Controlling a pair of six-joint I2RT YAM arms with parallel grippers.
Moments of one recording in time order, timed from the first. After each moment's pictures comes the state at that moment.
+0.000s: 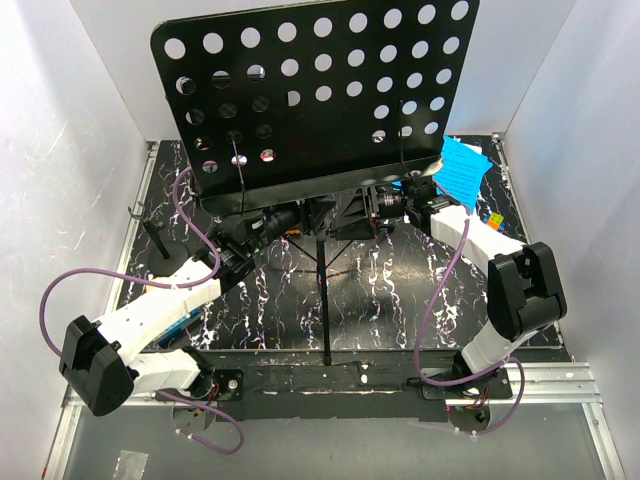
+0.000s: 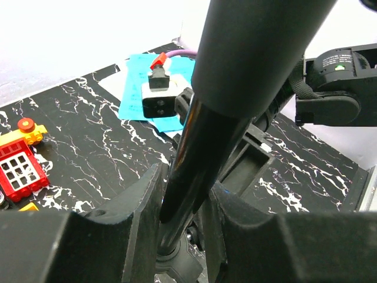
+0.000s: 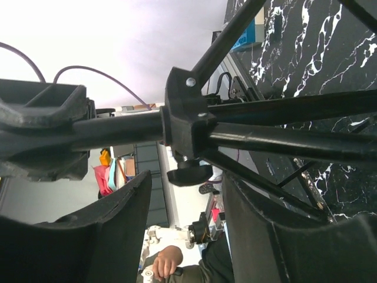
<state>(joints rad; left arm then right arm) -0.73 1.20 0.95 0.25 0.11 -0.18 0.41 1.61 1.12 -0.01 -1.20 1.03</state>
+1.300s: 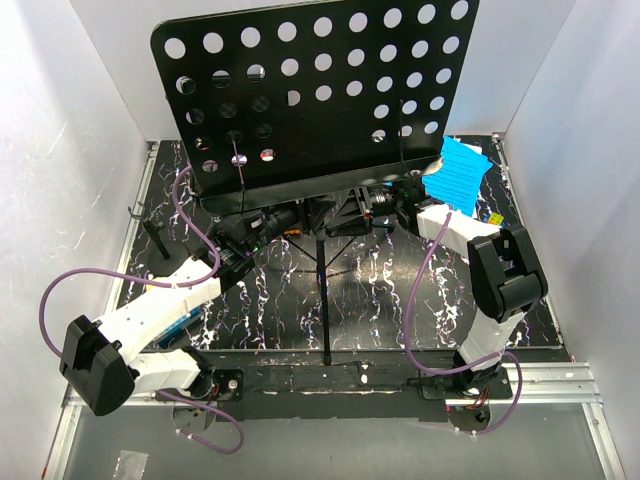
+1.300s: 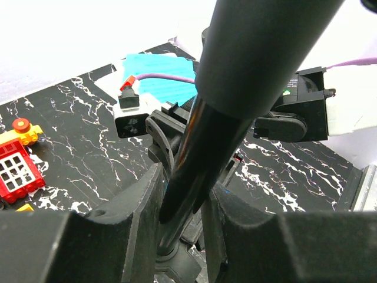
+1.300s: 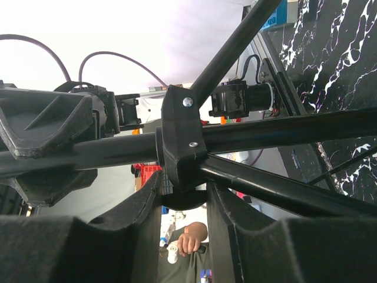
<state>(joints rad) -0.72 1.20 0.95 0.25 0.14 -0.19 0.43 1.77 1.13 0.28 -1.33 1.26</state>
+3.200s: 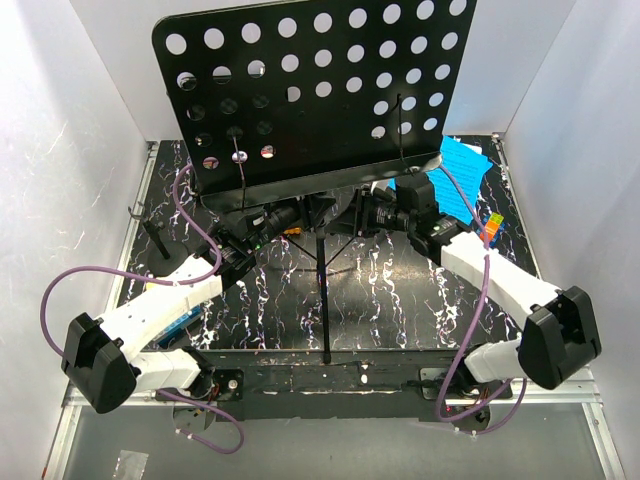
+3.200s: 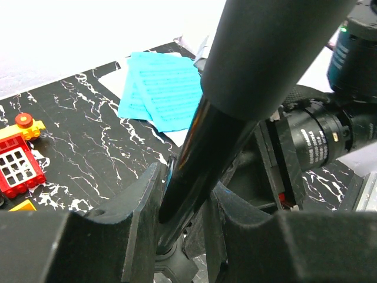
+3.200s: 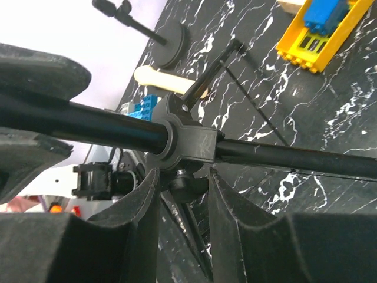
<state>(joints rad) -0.72 1.22 0.97 0.24 0.11 -0.22 0.58 1.37 1.03 -0.07 -0.59 0.63</state>
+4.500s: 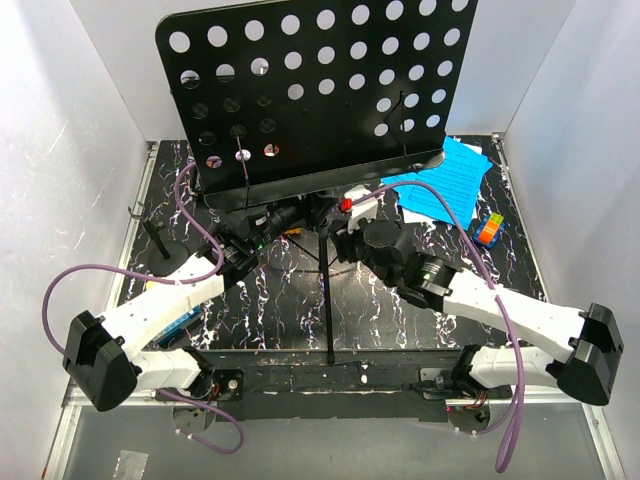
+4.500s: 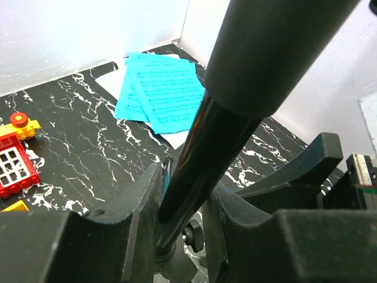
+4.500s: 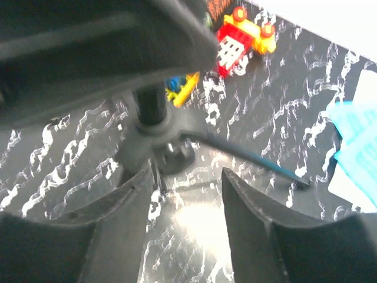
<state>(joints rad) -0.72 1.23 0.98 0.25 0.09 -0.24 1.04 1.19 0.94 -0.01 0.43 0.04</state>
